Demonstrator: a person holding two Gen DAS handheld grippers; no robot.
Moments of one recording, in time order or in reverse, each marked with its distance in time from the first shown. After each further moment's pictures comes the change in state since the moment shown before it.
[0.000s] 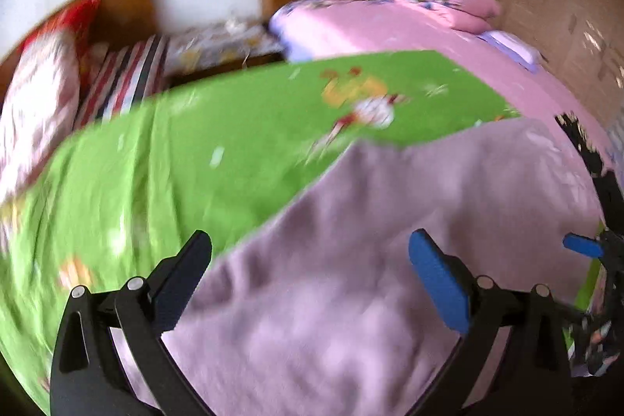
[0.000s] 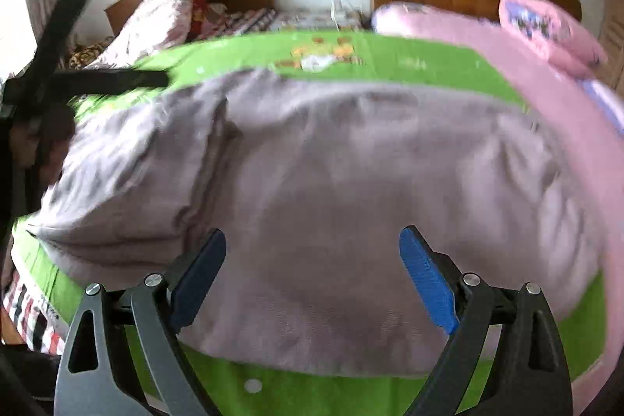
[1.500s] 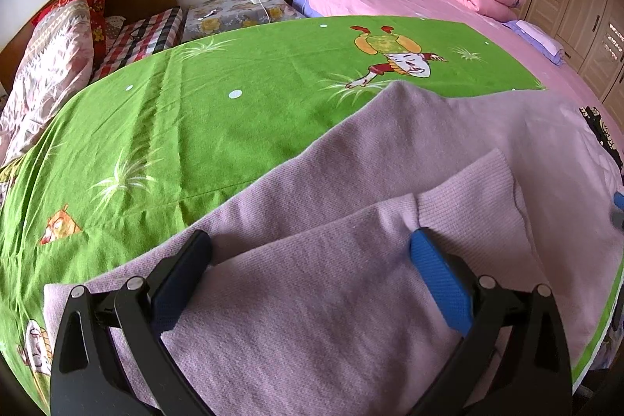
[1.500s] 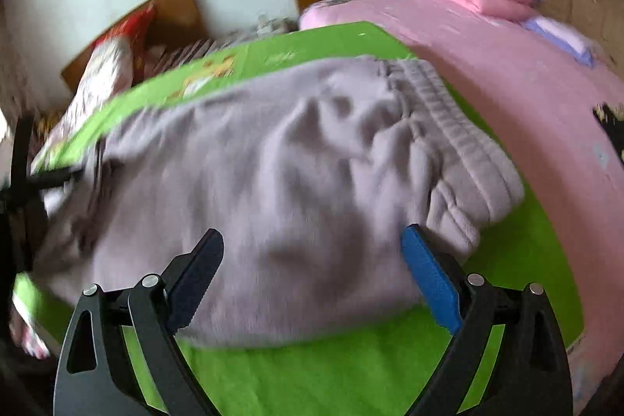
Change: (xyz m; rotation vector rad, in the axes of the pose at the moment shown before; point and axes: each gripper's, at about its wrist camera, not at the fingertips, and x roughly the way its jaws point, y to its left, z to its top) left arm 0.024 0.000 -0.026 -0.018 0.058 0.070; right arm -0.038 -0.120 -0.043 0.200 -0.063 -0.056
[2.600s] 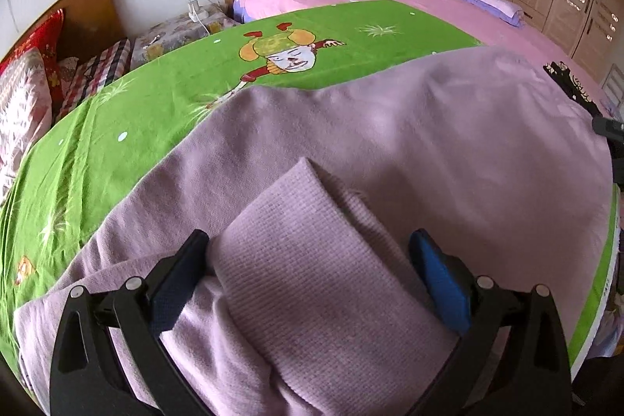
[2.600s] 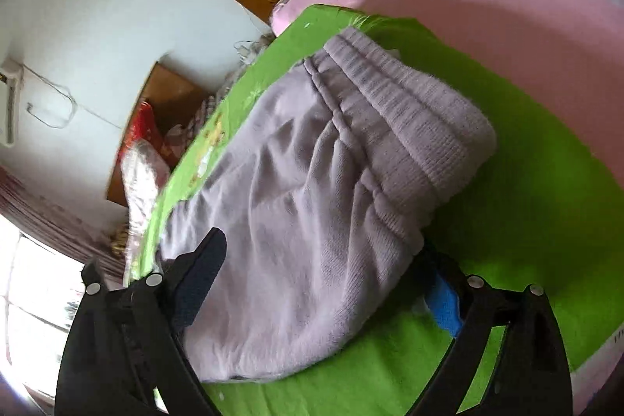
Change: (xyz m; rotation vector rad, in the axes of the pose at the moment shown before) left arm 0.004 -0.093 0.000 0.169 -0.007 -0.062; right arm 0.019 -0.079 0.013 0.526 0.040 0.275
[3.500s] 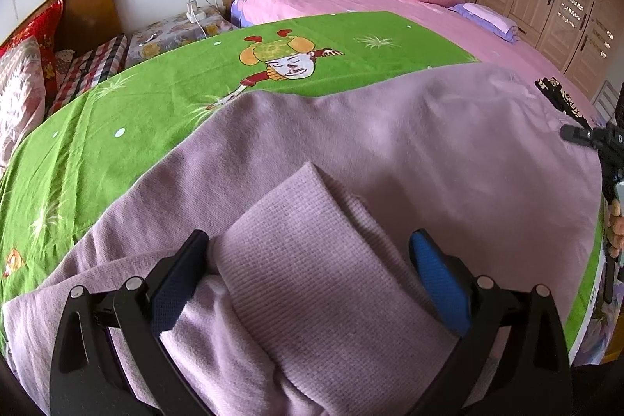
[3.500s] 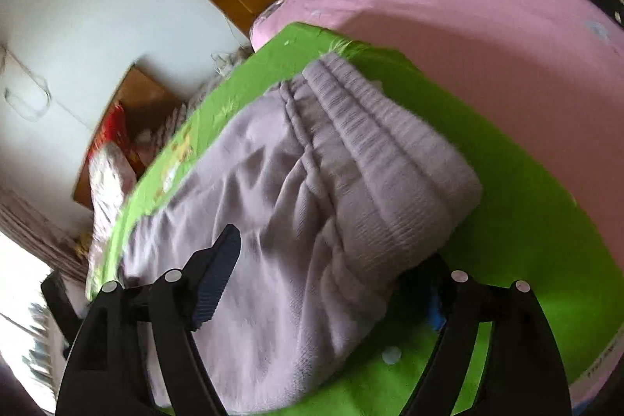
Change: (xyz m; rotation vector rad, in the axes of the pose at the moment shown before) left arm -0.007 0.010 -0.002 -0.044 -0.033 -0.057; right arm 0.008 0.006 0.011 -0.058 -0.048 -0.113
